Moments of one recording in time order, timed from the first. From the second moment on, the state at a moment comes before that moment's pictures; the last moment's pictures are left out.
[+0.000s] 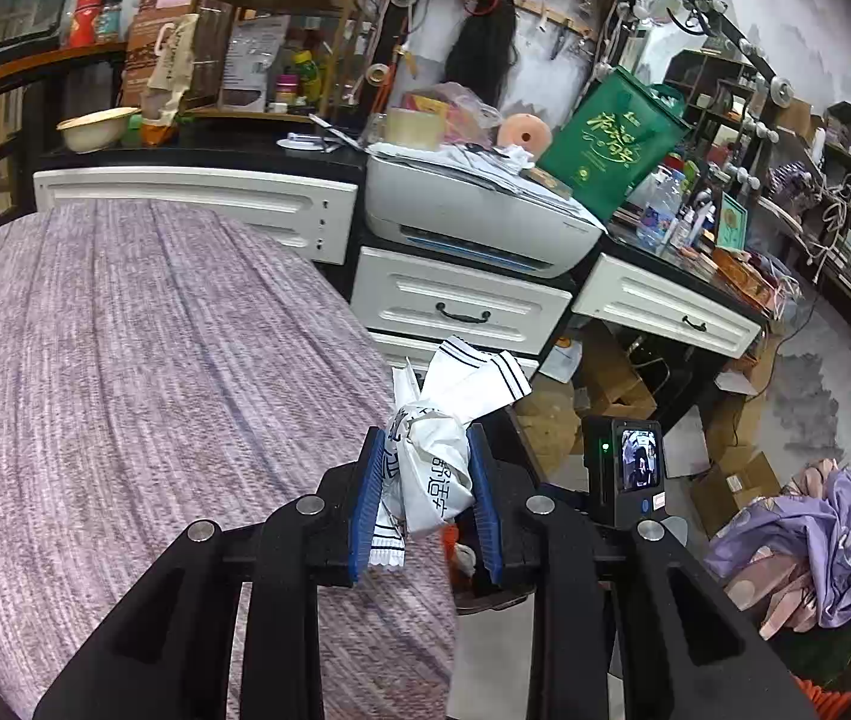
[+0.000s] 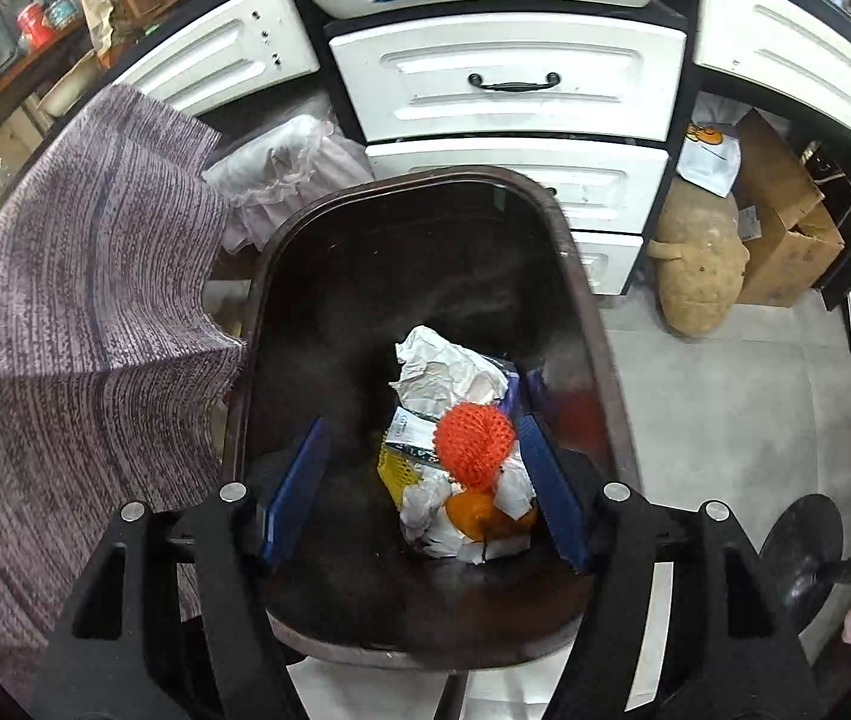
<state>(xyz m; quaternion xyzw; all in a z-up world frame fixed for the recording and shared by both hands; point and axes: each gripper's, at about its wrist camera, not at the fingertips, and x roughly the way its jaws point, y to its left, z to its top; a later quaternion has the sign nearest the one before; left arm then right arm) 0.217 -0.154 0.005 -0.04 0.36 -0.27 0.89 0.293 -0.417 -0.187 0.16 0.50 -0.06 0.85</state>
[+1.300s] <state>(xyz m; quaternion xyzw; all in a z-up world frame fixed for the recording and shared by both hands) 0.231 -0.307 -0.074 0.07 0.42 -0.33 0.84 0.184 -0.520 -0.143 0.22 0.43 -0.18 0.86</state>
